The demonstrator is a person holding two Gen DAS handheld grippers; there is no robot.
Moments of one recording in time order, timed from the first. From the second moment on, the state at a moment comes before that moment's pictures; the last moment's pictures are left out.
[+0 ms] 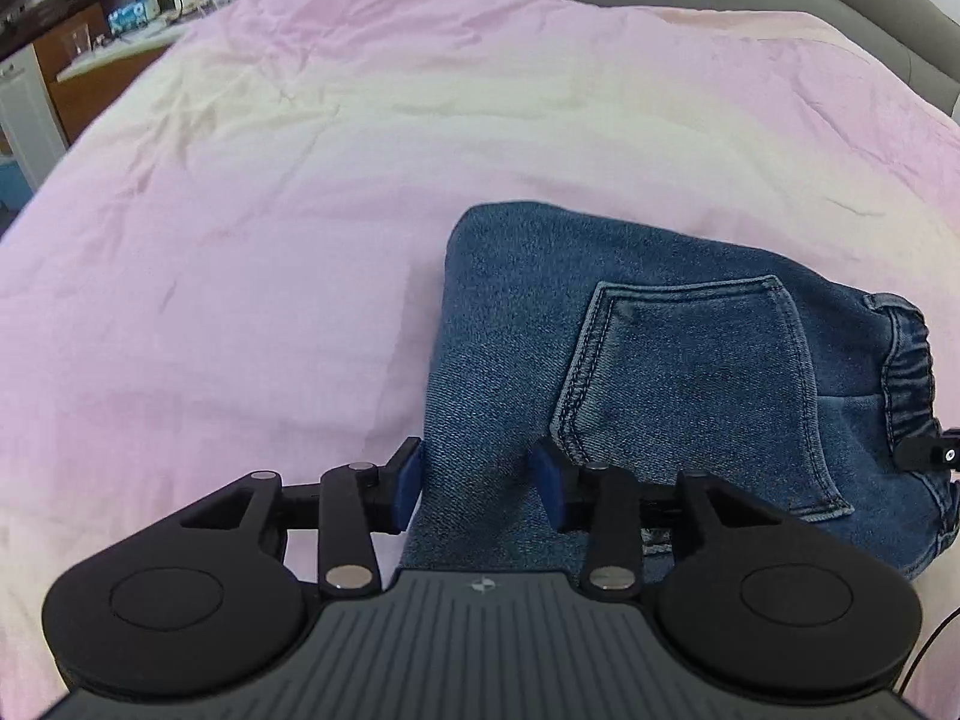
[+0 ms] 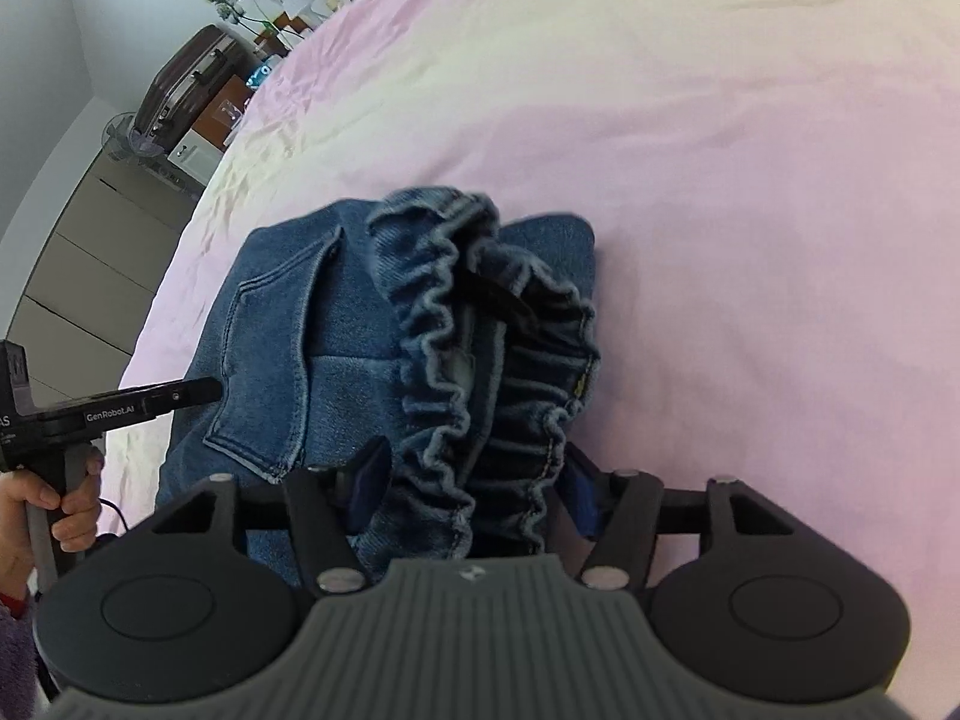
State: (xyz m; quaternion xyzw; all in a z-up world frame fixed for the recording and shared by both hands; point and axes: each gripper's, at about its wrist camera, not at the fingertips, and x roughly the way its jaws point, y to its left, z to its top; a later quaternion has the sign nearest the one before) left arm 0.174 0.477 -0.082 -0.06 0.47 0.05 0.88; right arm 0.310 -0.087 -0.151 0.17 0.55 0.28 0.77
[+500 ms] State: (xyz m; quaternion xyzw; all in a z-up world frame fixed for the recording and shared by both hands) left arm 0.103 0.466 -0.098 -0.01 0.51 0.07 0.86; right arm 0.222 -0.054 -0.114 -0.09 0.43 0.33 0.84
